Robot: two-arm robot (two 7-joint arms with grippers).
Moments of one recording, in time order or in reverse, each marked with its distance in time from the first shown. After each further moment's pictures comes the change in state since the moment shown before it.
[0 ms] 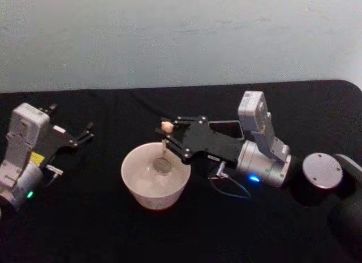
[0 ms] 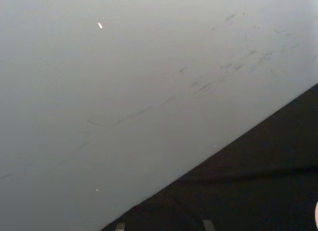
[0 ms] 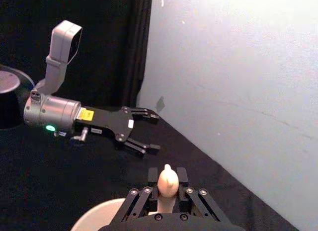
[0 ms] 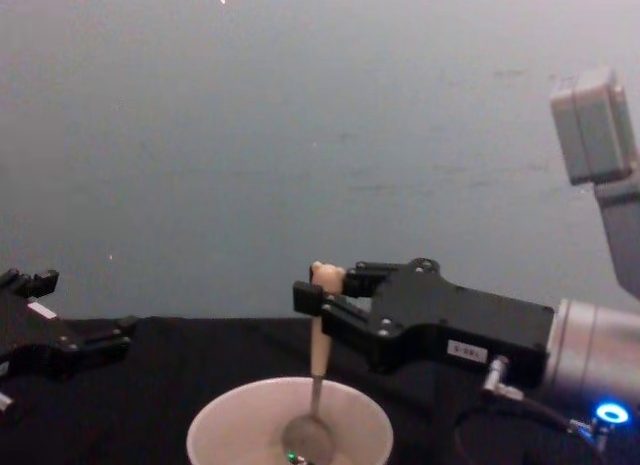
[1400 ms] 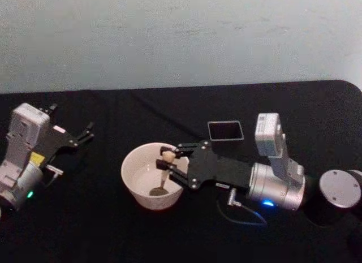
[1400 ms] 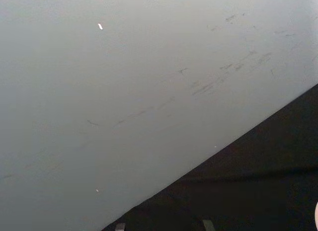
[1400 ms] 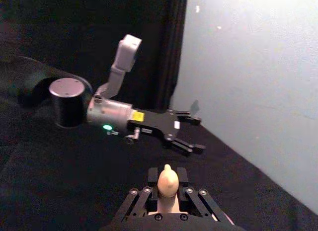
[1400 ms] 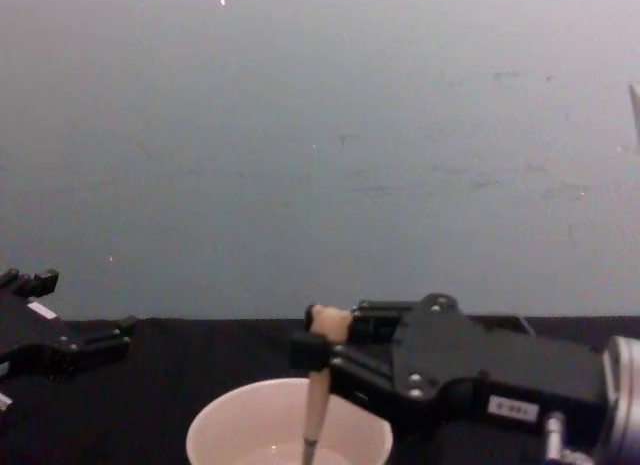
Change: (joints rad) left arm 0.000 0.000 0.000 0.000 0.000 0.000 0.000; right arm -0.105 0.107 -0.012 -0.174 0.073 0.036 0.089
